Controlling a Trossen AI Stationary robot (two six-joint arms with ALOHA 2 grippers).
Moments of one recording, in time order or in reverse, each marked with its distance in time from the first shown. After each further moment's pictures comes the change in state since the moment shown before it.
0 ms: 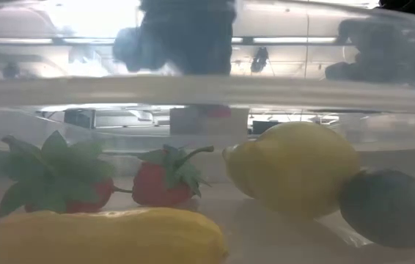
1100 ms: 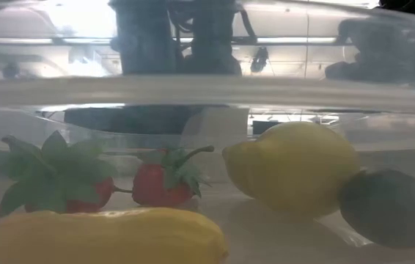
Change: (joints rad) left arm 0.016 0.032 -0.264 0.166 0.007 -0.282; right arm 0.000 0.000 0.000 0.002 0.000 -0.002
